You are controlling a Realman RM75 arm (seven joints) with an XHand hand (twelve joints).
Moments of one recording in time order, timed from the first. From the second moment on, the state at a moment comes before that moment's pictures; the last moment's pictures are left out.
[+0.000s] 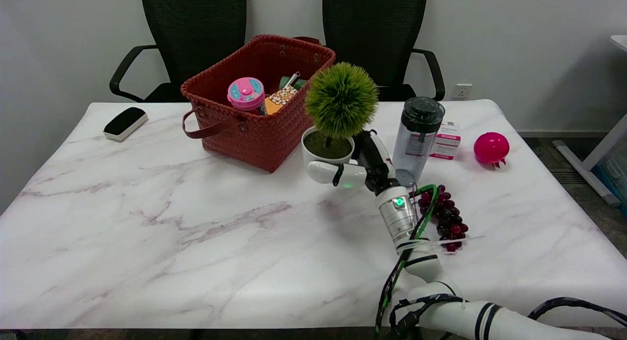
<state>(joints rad) 0.14 -1.24 -2.18 1.06 0.94 0.93 1.09</state>
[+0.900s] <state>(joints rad) 0.35 -1.20 -2.05 1.23 0.88 0.65 1.08</state>
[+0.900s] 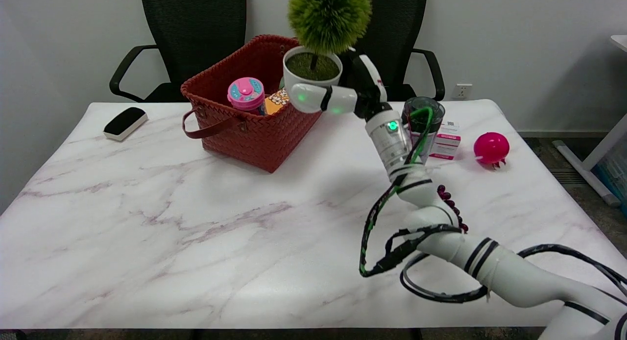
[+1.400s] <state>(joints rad) 0.53 -1.23 -2.03 1.24 0.87 0.46 1.08</state>
